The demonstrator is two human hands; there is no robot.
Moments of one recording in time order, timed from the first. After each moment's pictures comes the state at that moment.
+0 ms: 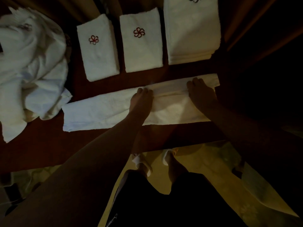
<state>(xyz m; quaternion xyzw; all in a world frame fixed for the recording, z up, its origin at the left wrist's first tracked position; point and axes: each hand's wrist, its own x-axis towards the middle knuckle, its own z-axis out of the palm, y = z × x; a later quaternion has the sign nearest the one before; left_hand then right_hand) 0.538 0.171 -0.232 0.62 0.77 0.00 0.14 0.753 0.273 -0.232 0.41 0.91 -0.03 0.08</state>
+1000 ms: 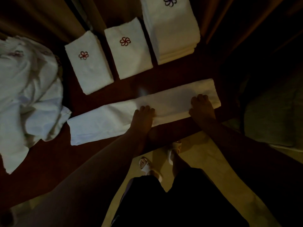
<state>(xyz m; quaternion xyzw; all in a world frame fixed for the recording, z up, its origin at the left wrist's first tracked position) 0.534 0.114 -0.232 0.75 0.63 -0.11 0.18 0.775 0.174 -0.229 0.62 0.76 -0.17 0.07</state>
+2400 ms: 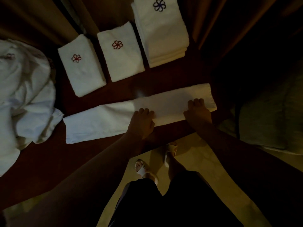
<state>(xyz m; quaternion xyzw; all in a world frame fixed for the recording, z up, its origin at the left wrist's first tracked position) 0.561 0.110 -0.224 0.78 0.61 -0.04 0.16 0.792 0.169 -0.214 0.64 0.74 -0.19 0.10</state>
